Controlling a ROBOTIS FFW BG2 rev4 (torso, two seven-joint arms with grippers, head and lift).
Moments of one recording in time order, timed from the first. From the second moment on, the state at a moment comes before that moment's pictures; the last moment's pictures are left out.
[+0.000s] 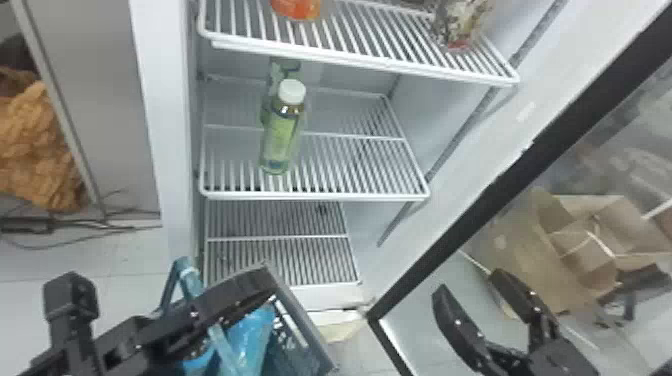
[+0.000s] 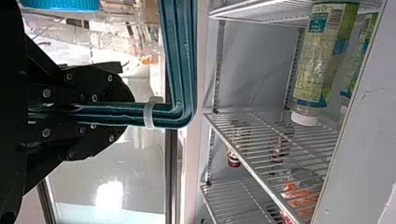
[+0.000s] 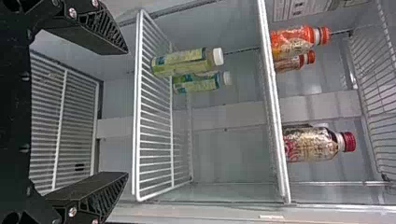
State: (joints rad) left arm 0.40 0.08 -0.01 -1.81 1.48 1.13 -0.55; right arm 1.17 0.00 -0.45 -2.44 -0.41 -0.02 0.51
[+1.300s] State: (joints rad) left arm 0.40 0.08 0.00 -1.81 1.49 1.11 -0.55; right arm 1.17 0.00 -0.46 -2.40 -0.41 -0.05 0.51
